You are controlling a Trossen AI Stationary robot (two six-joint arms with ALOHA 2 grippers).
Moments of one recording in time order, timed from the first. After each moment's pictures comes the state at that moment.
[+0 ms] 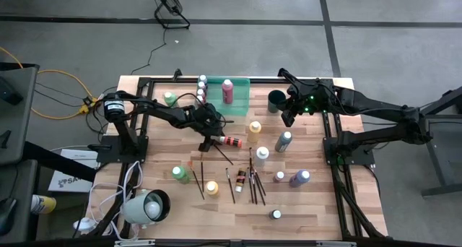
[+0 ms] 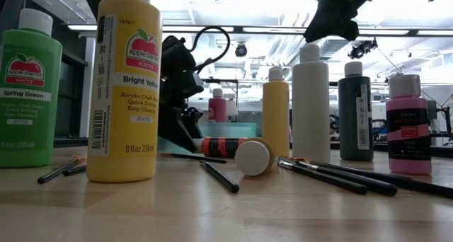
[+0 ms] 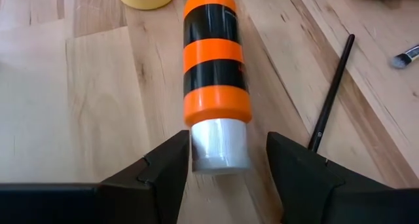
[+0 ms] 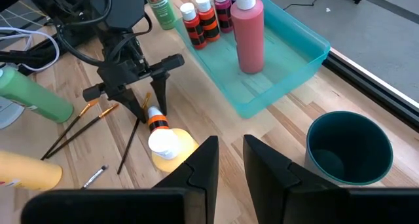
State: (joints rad) left arm 0.30 1.75 0.76 0.18 0.40 0.46; right arm -0.29 1.03 1.01 -0.64 0.08 0.37
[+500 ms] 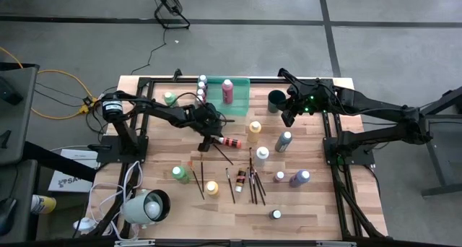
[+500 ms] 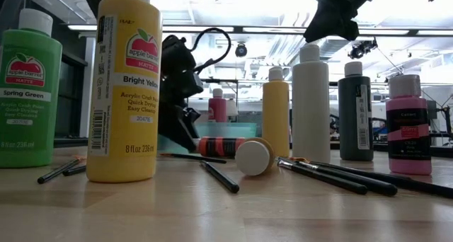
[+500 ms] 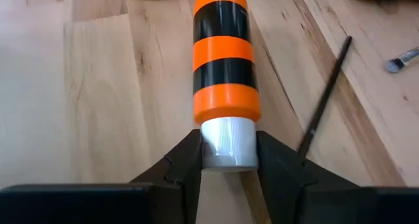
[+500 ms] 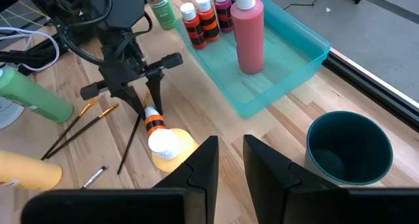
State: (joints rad) left arm 0.30 1.73 0.78 0.11 0.40 0.41; right arm -0.29 1.03 1.01 -0.64 0.08 0.37
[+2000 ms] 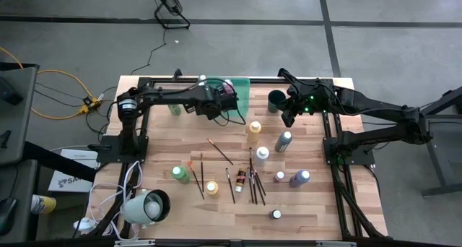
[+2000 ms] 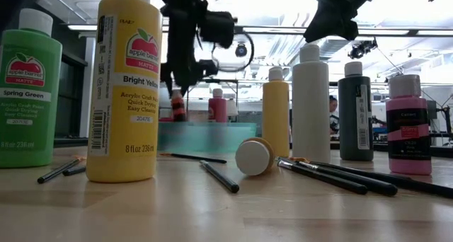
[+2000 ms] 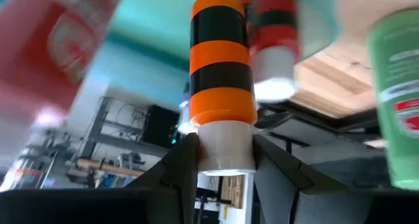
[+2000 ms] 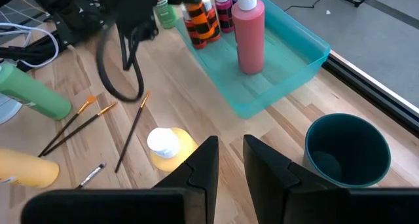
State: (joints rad) left arm 0.27 1.88 1.56 -1.15 -0.84 1.36; right arm -0.29 1.03 1.01 -0.64 0.08 0.35
